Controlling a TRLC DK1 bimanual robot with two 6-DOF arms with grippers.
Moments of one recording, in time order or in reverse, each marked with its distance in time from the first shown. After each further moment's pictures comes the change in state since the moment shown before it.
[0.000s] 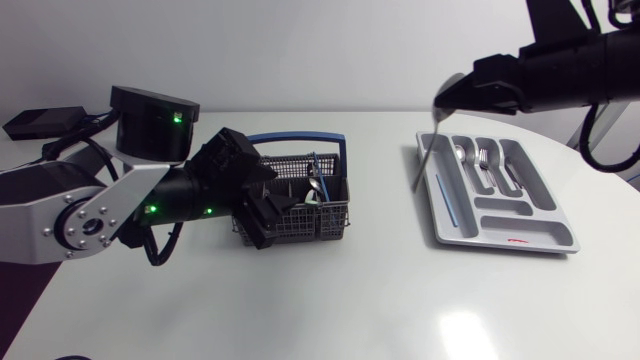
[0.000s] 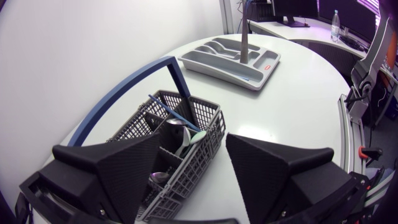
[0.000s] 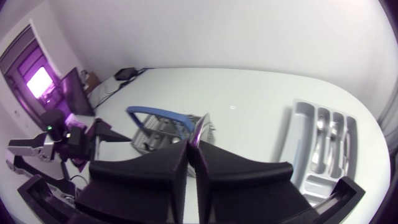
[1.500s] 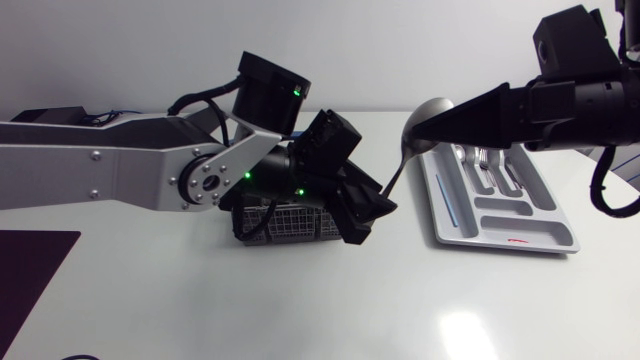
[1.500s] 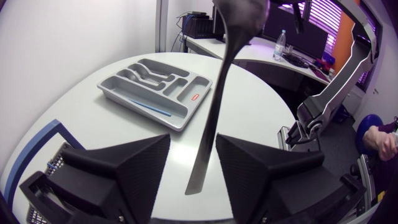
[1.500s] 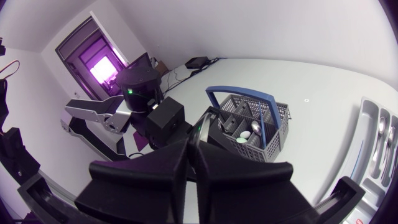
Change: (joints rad) left arm -0.195 0.302 0.330 -0.039 0.296 -0.166; right arm 0.026 -0.125 -0.155 0.028 -0.462 -0.003
